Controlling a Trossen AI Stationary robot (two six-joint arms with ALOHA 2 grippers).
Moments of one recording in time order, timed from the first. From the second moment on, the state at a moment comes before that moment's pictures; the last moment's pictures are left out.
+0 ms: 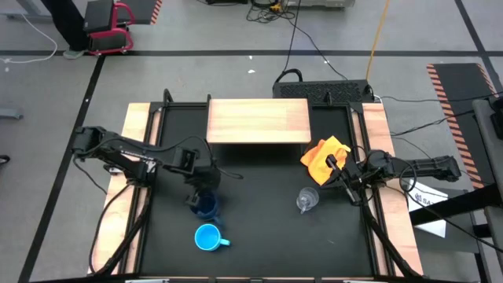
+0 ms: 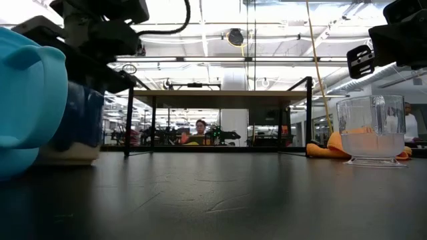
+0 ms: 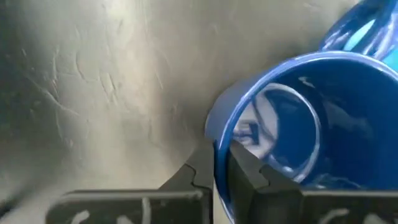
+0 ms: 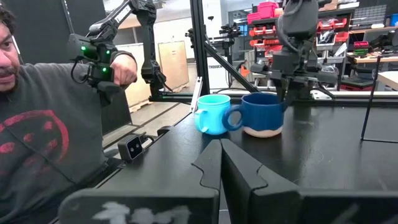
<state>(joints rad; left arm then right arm) -0.08 1.39 0.87 -0.73 0.20 0.16 0.03 0.11 0.01 0.13 -0.39 0.12</state>
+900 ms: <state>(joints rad) -0.07 1.39 1.02 -0.80 0.20 0.26 0.03 0.11 0.01 0.13 -0.39 0.12</state>
